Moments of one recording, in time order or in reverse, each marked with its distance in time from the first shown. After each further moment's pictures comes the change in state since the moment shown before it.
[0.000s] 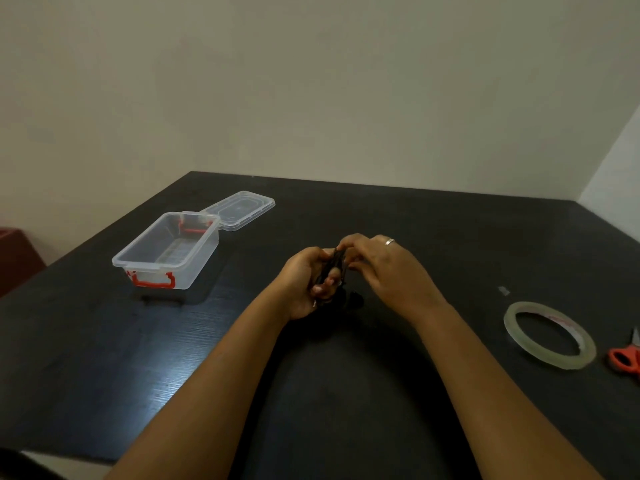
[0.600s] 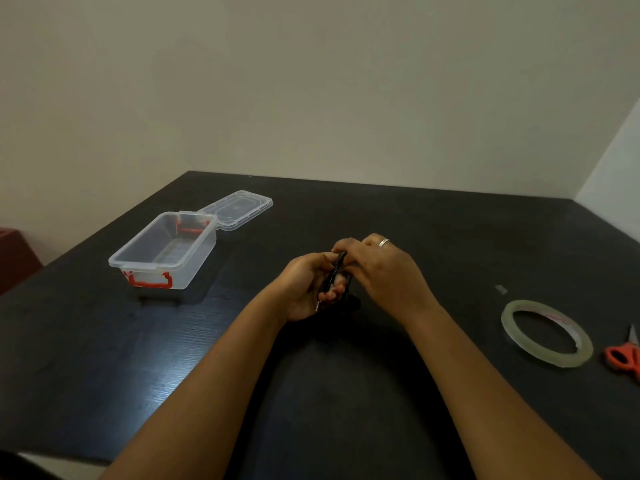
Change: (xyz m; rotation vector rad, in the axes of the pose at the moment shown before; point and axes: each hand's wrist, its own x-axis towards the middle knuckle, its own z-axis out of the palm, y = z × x) left_hand -0.002 -0.001 0.003 0.025 -0.051 -0.017; right_hand -0.003 -0.002 0.007 -0.144 0.078 -0.071
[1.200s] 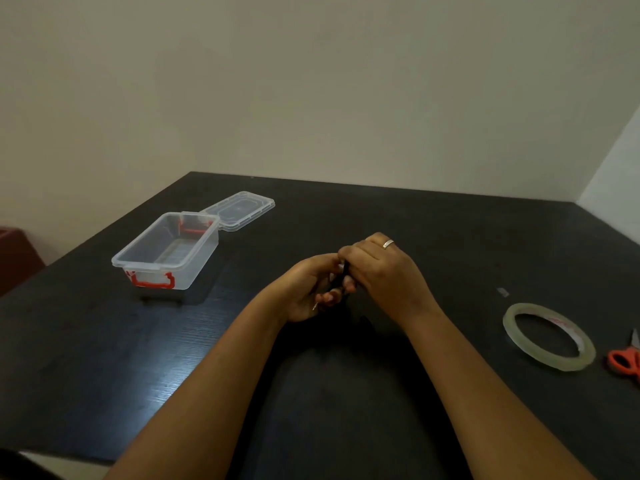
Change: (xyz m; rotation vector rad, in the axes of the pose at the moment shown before) left_hand -0.001 0.003 0.001 0.058 -0.074 -0.034; right_hand 0.001 0.002 0.003 -0.083 0.142 -0.199
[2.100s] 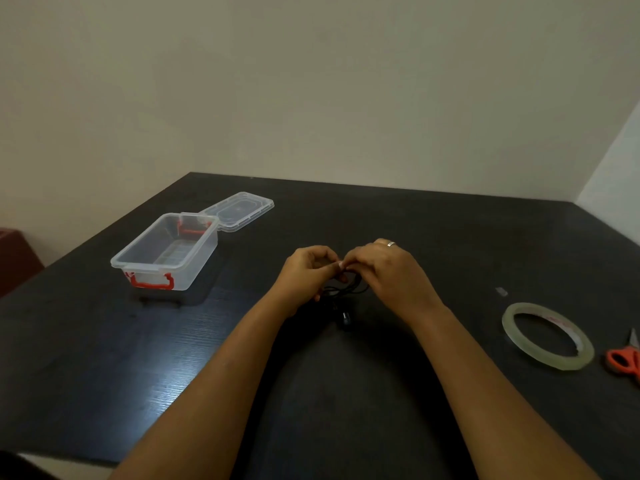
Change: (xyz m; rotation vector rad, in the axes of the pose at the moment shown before) left_hand 0.010 -0.007 -0.008 0.561 0.391 0.298; right_hand -0.001 0.006 -0.005 0.210 -0.160 0.253
